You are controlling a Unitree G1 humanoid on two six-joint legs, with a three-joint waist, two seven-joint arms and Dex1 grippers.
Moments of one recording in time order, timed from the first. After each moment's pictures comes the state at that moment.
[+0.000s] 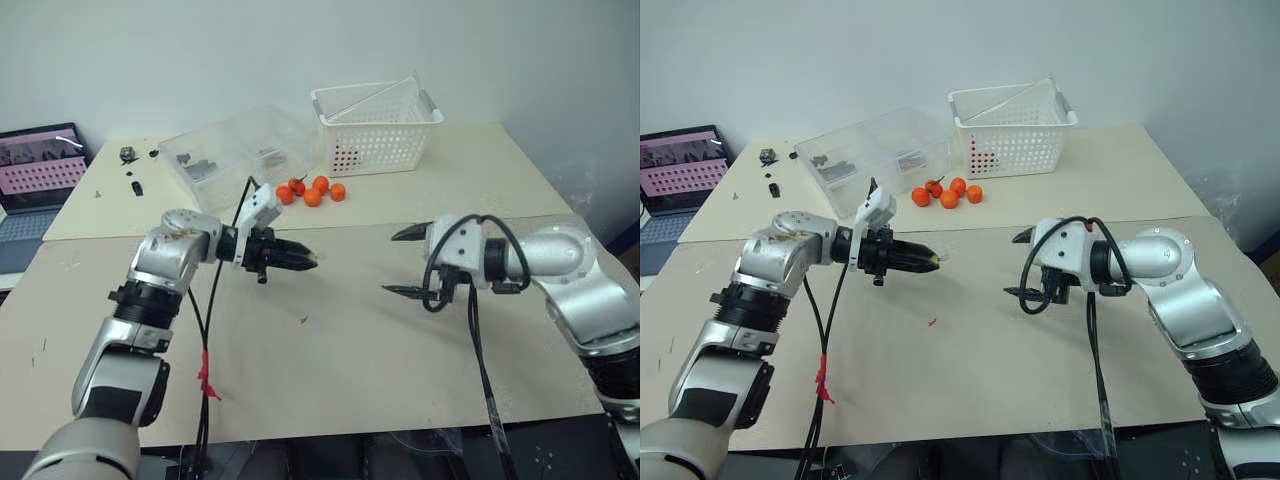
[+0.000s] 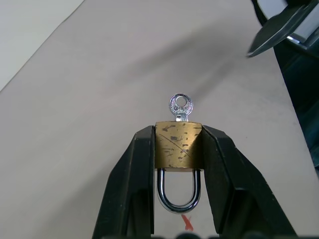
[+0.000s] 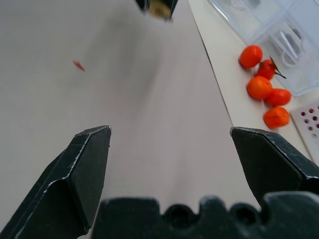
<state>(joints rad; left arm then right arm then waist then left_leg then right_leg) -0.87 0.54 -0.18 0.29 -0.30 0.73 -1.34 -0.50 -0.90 0.19 -0.23 0.12 0.19 1.01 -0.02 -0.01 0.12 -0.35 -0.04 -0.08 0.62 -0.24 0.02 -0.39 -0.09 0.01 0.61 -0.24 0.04</state>
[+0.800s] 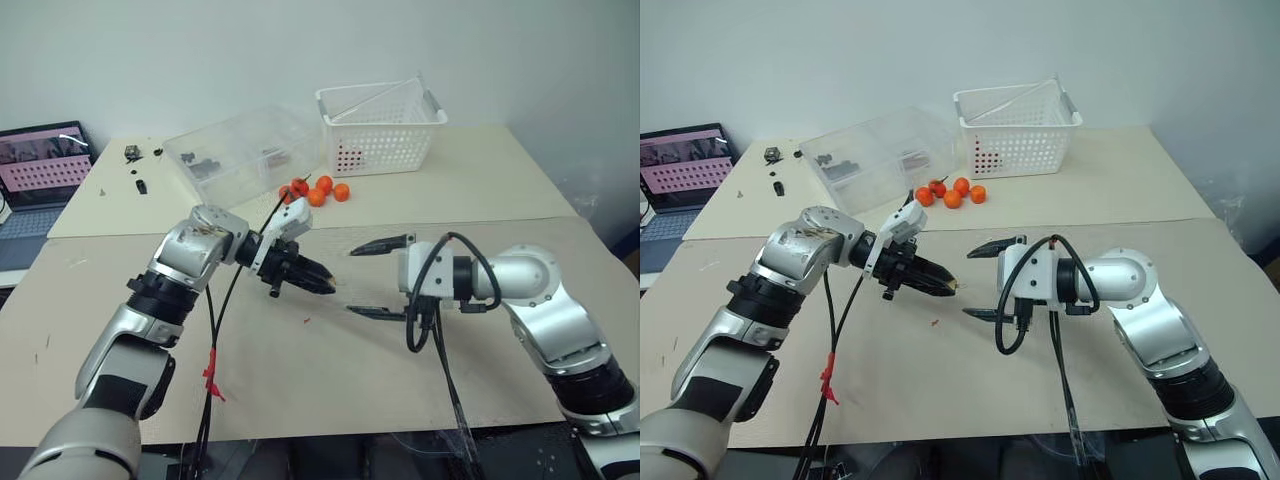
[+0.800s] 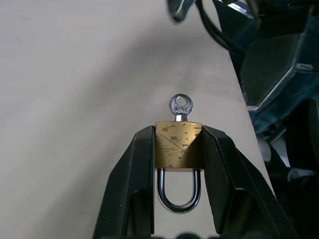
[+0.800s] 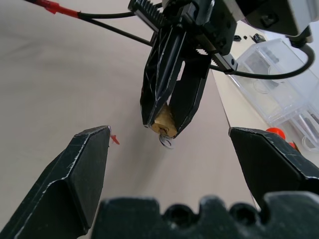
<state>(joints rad) -0.91 0.56 -0.37 0.20 -0.32 0.74 -1.50 -0.46 -0.73 0.22 -0.38 0.17 0.16 1.03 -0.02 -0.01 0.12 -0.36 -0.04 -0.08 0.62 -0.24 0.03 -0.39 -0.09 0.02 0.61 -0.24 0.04</state>
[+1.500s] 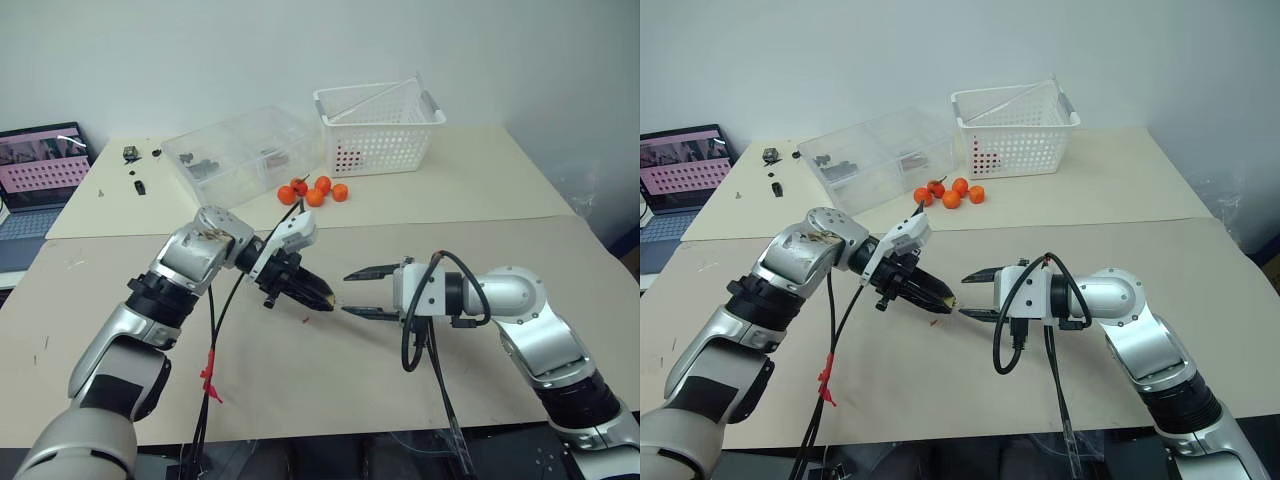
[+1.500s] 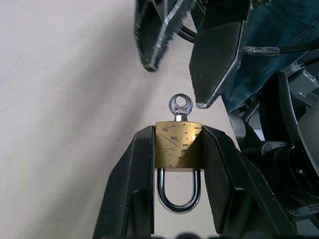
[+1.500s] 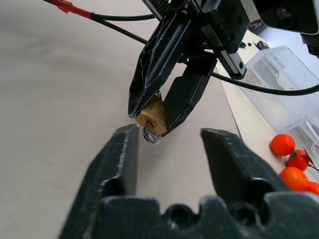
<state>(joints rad) -0.91 0.57 -0.42 0.19 -0.31 0.74 -1.56 -0.40 -0.69 0.23 -0.38 0.14 0.10 1.02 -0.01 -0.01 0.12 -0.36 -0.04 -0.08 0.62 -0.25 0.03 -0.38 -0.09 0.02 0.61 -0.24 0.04</state>
